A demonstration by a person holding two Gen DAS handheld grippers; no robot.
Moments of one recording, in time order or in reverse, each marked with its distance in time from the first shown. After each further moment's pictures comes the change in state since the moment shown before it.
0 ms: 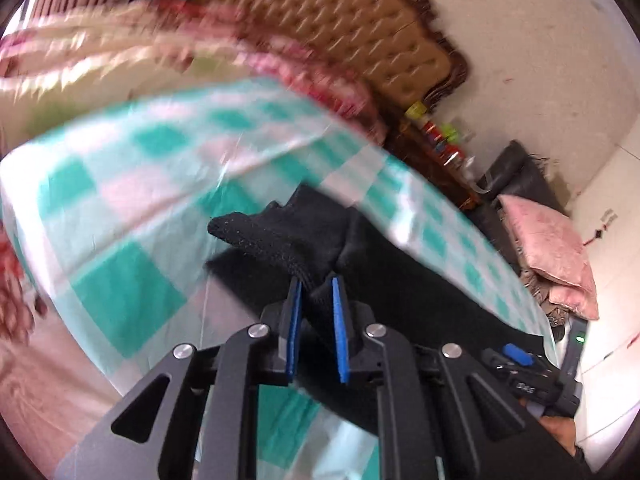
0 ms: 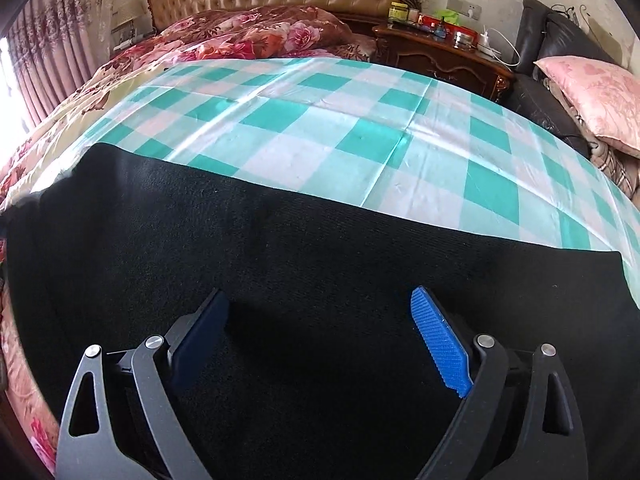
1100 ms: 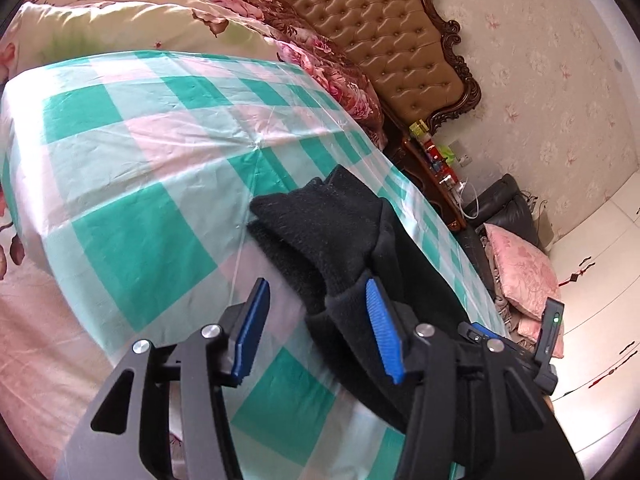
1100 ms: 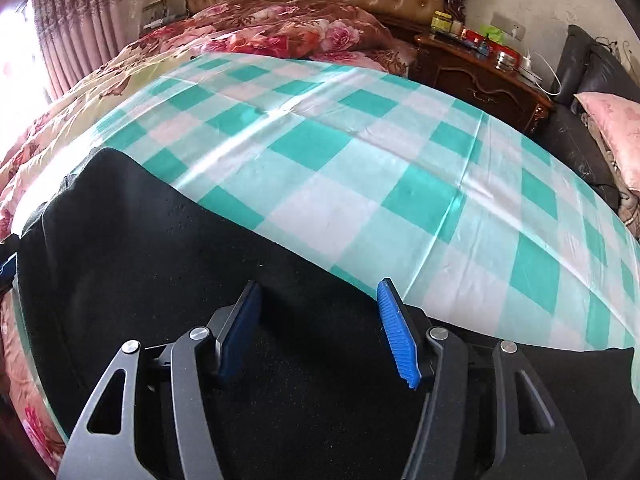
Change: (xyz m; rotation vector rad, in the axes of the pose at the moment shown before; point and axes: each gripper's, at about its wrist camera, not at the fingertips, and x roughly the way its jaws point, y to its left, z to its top) left arm -0.005 0.041 -0.016 -0.158 -0.036 -0.120; right arm 0.025 0.022 0.047 -0.131 -0.001 0.041
